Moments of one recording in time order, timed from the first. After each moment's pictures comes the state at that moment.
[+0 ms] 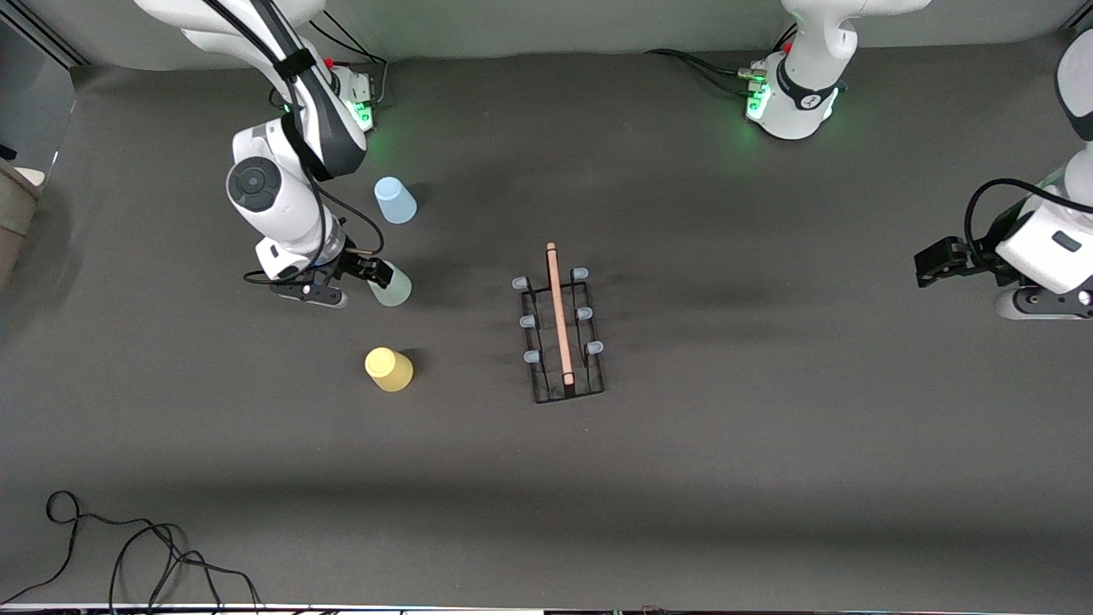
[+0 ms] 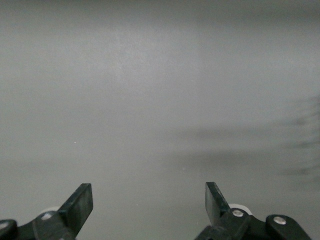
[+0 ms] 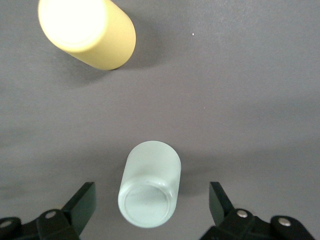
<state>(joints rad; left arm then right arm) -0.02 0.07 -0.02 -1.63 0.05 1.68 -0.02 0.43 0.06 -0.09 -2.47 0.04 2.51 0.55</state>
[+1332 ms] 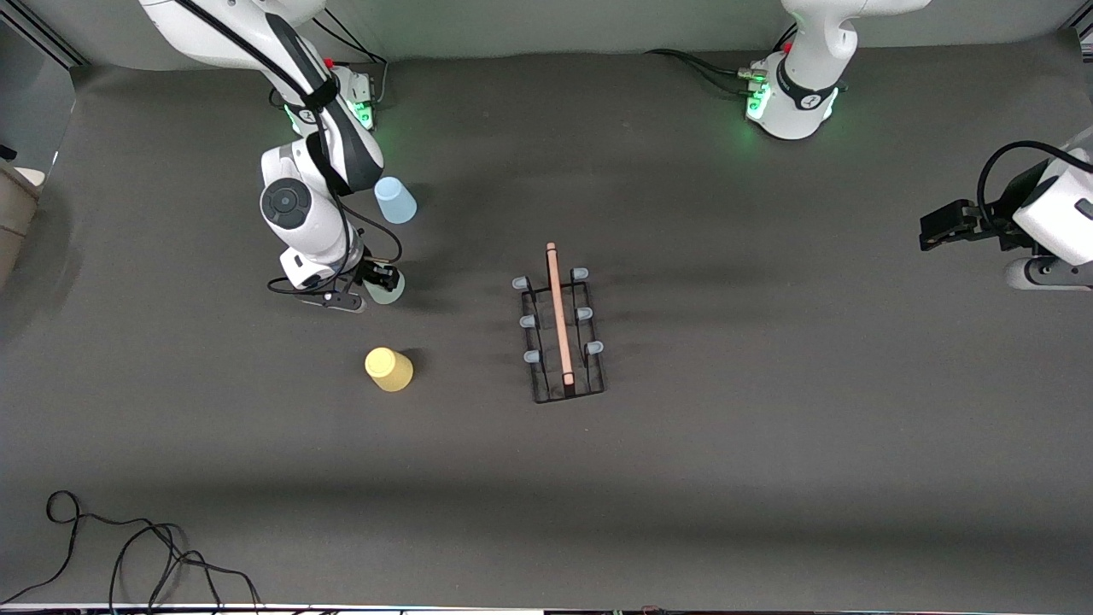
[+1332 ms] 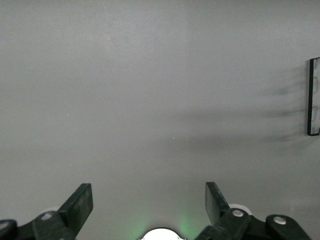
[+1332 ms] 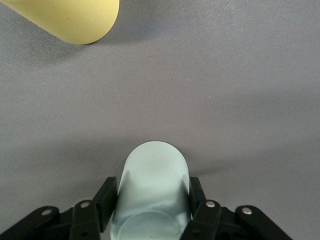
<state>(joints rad) -0.01 0.07 -0.04 -1.52 0.01 1.46 -0.02 0.44 0.17 -0.09 -2.49 0.04 2.58 0.55</state>
